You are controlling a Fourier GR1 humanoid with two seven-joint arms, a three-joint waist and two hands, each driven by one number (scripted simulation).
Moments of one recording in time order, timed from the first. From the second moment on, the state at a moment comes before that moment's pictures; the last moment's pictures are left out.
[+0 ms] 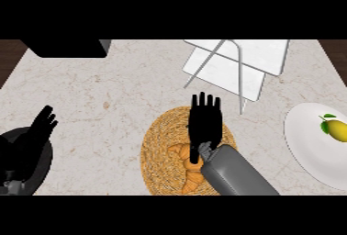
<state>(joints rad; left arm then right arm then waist) 0.03 0.47 -0.03 -1.42 0.28 0.09 0.05 -0.51 -0.01 0.57 -1.29 1.12 0.36 0.90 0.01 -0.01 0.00</state>
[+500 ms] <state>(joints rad) 0.02 0.43 0.01 -1.40 0.24 0.06 0.07 -0.49 0.00 0.52 -1.23 1.12 0.32 0.85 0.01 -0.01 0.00</state>
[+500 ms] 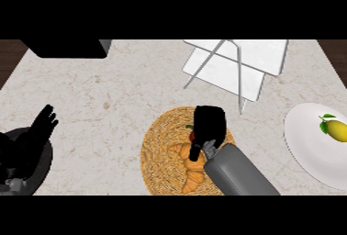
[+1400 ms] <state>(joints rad) 0.00 0.39 0.05 -1.42 0.19 0.02 0.10 -0.60 0.00 0.54 -1.17 1.08 0.16 0.87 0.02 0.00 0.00</state>
